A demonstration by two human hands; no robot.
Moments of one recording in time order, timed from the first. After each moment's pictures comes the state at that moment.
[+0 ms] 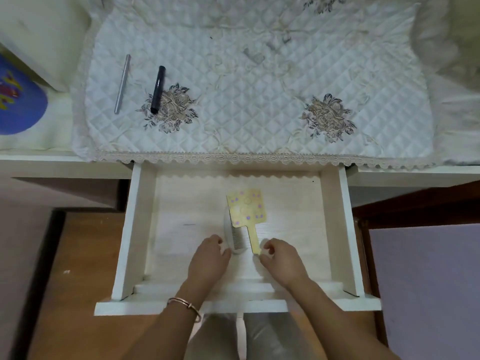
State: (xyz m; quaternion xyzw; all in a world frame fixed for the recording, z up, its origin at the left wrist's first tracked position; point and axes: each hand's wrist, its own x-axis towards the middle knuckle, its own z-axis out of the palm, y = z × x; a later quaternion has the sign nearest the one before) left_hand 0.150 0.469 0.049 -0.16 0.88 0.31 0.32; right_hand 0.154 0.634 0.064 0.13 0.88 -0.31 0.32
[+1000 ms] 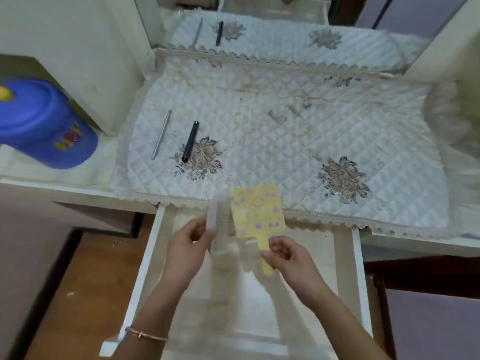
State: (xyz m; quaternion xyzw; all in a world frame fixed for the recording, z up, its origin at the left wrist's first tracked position) left_hand 0.073 0.422 0.152 -0.23 0.77 0.59 0.07; right_hand 0.071 0.622 0.146 0.12 0.71 -0.64 0.25
